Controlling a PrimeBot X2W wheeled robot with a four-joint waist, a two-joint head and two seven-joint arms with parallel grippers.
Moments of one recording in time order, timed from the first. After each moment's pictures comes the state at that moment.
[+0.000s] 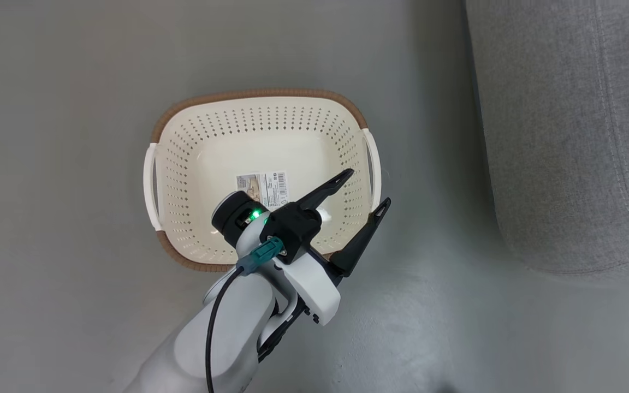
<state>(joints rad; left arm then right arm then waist) -0.61 0.06 -0.76 0.47 -0.36 -0.12 -0.26 -1.04 -0.35 -0.13 1.01 0.42 0.13 -0.25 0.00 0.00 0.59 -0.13</state>
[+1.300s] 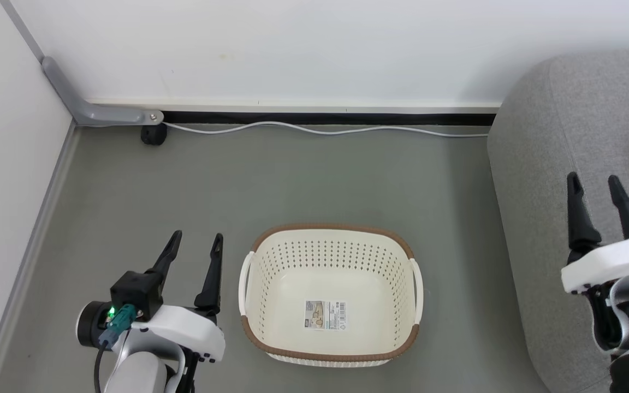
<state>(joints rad) -0.23 0.04 -0.16 0.43 -0.22 -0.05 -0.26 -0.43 -0.24 0.07 0.58 0.45 0.13 -0.25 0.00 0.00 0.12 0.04</state>
